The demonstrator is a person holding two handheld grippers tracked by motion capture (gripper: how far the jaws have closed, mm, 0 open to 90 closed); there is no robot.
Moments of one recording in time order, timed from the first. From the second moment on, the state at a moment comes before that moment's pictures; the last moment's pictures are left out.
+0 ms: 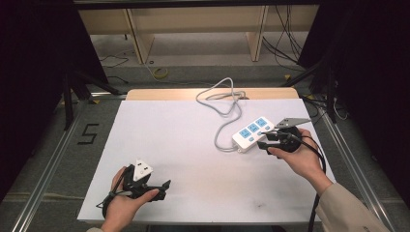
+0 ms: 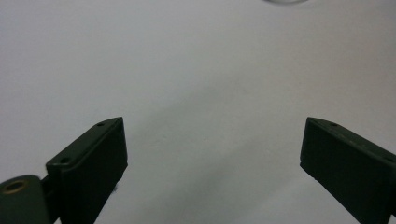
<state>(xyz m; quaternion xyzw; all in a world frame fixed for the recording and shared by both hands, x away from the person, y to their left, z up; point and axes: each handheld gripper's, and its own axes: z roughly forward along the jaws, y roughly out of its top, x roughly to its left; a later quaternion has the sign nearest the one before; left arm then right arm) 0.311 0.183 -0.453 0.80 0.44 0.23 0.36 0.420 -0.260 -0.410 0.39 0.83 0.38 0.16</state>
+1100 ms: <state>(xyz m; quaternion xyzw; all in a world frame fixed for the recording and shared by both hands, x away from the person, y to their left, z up) 0.309 0.185 -0.453 0.80 0.43 0.23 0.36 0.335 -0.283 -0.443 0.36 0.79 0.46 0.16</state>
